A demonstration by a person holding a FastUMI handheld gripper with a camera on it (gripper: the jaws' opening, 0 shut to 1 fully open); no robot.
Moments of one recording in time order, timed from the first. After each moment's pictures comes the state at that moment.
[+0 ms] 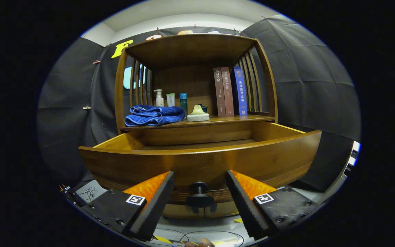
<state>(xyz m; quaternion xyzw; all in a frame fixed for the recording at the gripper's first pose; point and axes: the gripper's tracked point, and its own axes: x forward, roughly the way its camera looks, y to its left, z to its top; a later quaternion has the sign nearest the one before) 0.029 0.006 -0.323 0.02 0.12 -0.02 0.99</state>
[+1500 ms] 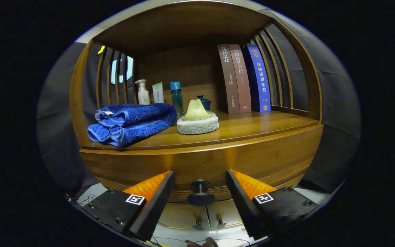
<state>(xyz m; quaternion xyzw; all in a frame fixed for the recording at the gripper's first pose) 0.202 0.006 -0.341 0.05 0.16 -0.02 0.98</state>
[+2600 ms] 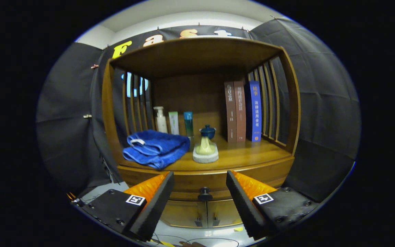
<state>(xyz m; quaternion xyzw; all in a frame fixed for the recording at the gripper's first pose) 0.117 0.017 -0.186 0.04 0.12 0.01 0.99</state>
